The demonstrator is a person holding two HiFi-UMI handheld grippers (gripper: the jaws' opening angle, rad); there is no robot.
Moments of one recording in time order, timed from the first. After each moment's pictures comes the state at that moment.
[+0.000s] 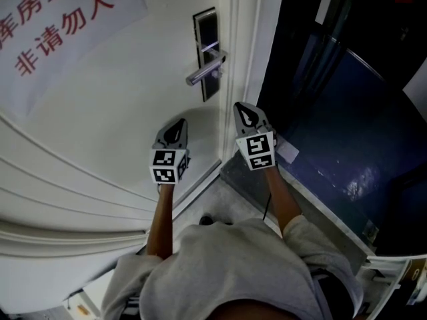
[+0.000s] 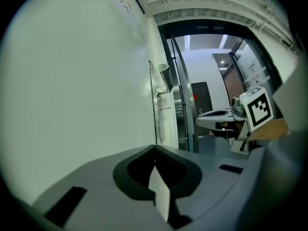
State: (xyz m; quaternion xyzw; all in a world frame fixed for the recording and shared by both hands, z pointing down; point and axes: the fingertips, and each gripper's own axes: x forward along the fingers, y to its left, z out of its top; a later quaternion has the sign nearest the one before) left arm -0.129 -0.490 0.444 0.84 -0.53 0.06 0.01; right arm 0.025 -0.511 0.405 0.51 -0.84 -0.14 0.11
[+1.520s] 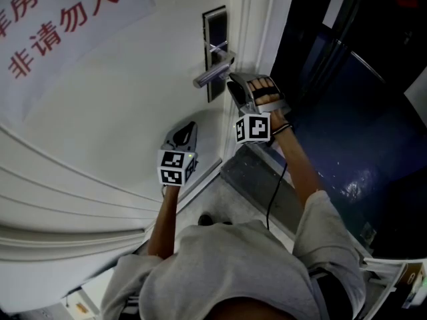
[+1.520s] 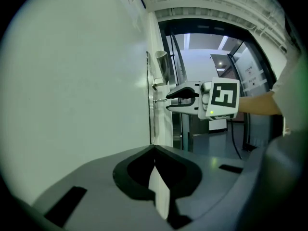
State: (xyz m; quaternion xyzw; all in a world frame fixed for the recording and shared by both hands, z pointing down) left arm -0.115 -0.500 0.465 0.86 -0.51 0.07 0.03; right arm -0.019 -0.582 0.379 0.38 -0.63 -0.55 0.39
